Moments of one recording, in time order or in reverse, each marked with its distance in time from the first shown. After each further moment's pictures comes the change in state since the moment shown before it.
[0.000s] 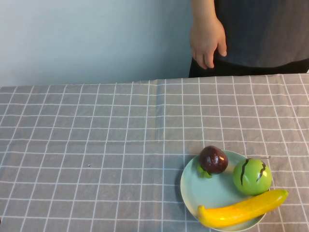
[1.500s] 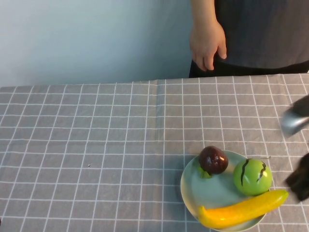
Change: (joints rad) right arm 0.294 1.187 -0.950 0.084 0.765 -0.396; left arm 0.000 0.000 0.000 0.000 0.000 0.000
